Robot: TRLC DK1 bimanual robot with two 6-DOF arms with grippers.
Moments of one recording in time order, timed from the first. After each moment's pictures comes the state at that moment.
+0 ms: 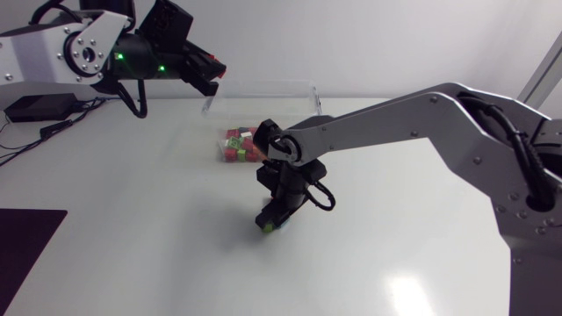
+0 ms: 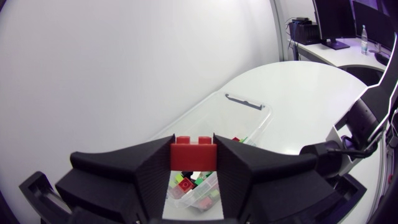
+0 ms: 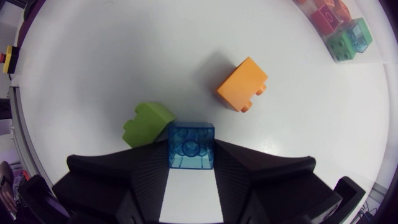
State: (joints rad) left arm -0.25 1.66 1.36 -0.09 0.29 0.47; right arm 0.68 2.18 1.49 -0.74 -0.07 -0.12
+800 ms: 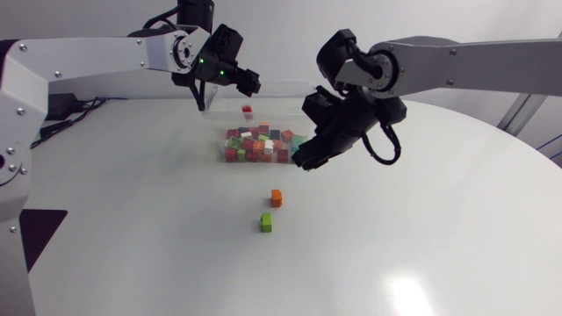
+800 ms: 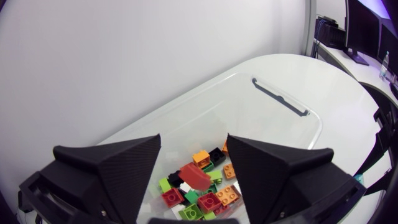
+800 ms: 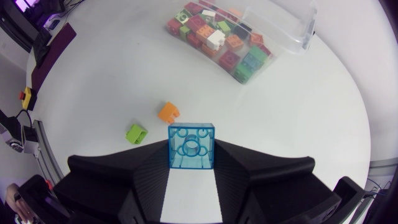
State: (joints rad) left arm -0.31 2.16 1.89 -0.28 0.16 0.31; right arm 0.49 1.82 1.45 -0.77 -0.12 -0.14
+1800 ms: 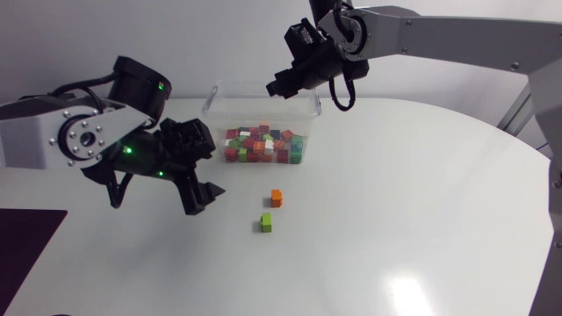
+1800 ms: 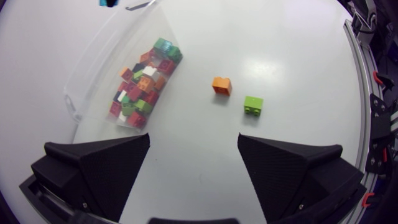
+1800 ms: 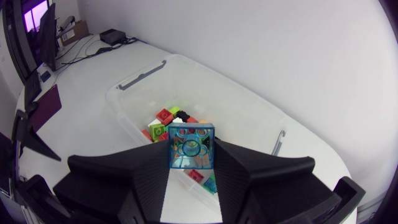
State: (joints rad) left arm -0.41 1.46 0.96 -0.42 0.15 0.79; right arm 0.46 2.07 1.87 -0.44 -0.13 -0.16
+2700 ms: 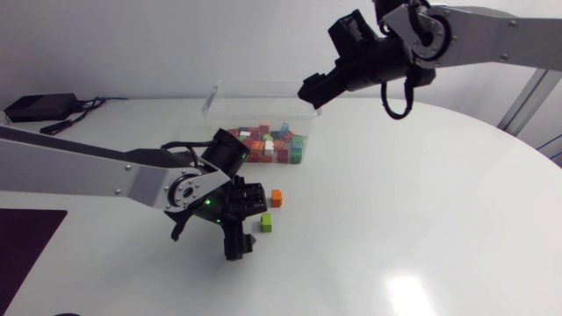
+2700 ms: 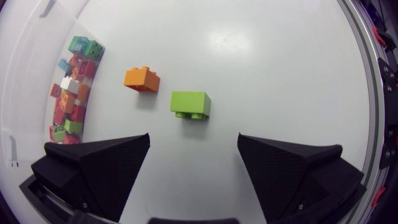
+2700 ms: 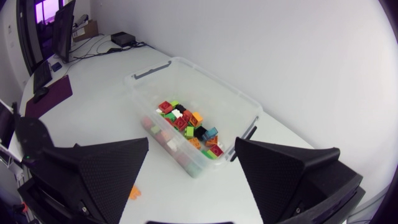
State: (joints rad) left arm -0.62 1.78 0.94 -0.29 0.07 0.81; right arm 0.37 1.73 1.47 -0.34 -0.23 -0.28
